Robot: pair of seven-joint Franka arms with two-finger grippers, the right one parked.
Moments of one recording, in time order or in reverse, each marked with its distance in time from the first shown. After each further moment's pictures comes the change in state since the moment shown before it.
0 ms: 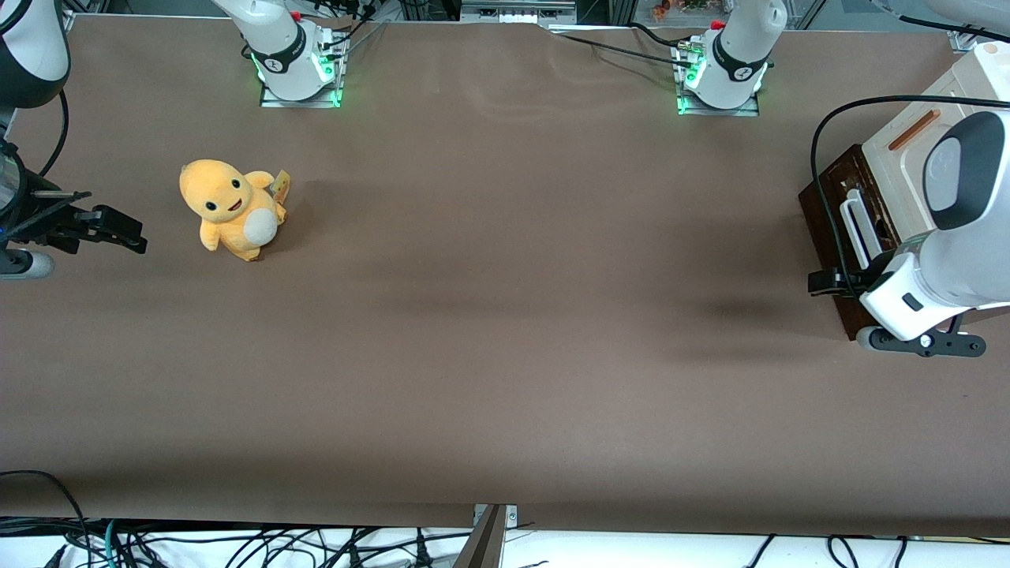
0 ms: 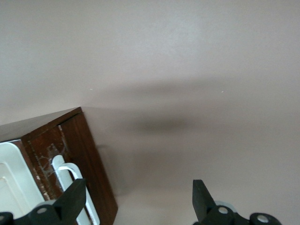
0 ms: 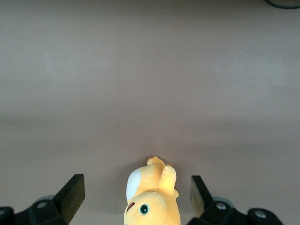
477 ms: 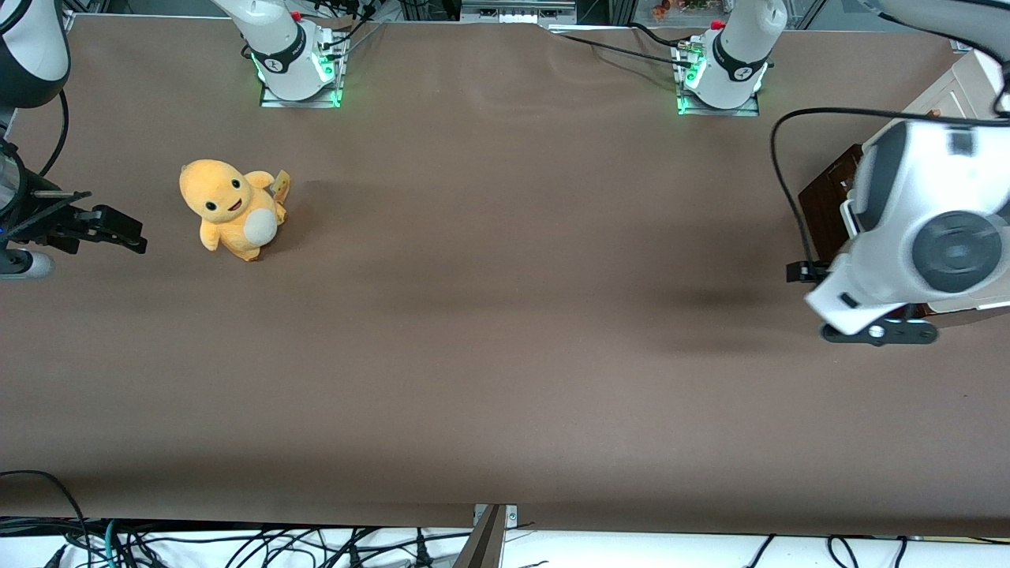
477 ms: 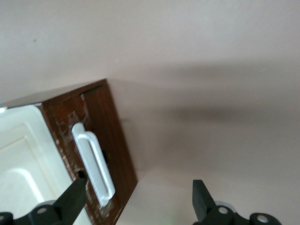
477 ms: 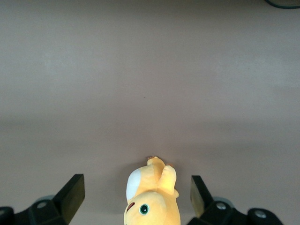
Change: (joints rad) arm -0.107 0.023 -0.004 -0.032 0.195 -0.120 -0.164
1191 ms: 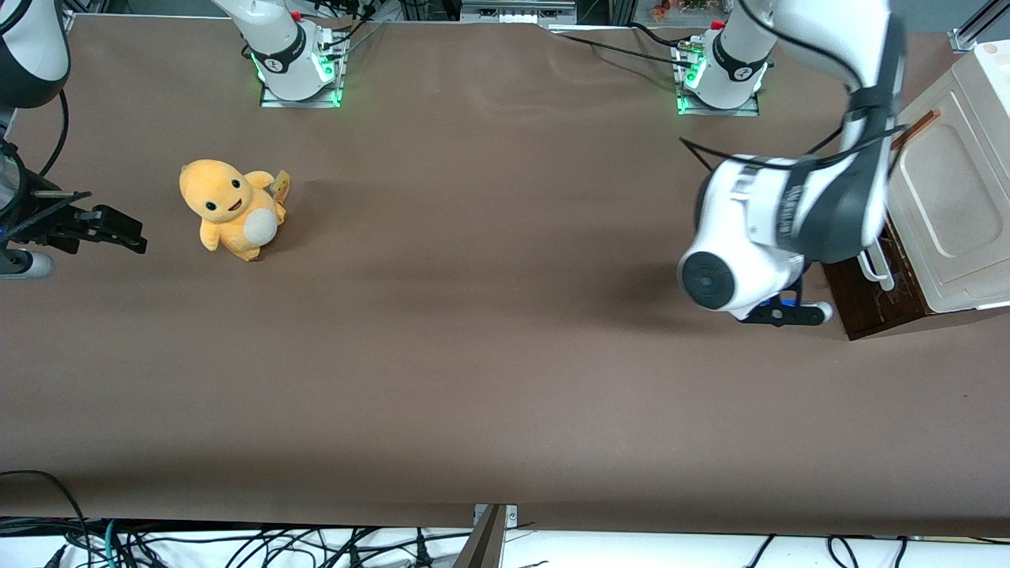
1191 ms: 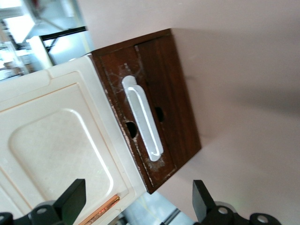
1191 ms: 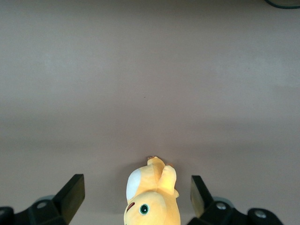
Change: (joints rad) arm -0.202 0.107 -0.004 -0.089 0.375 -0.232 -0.214
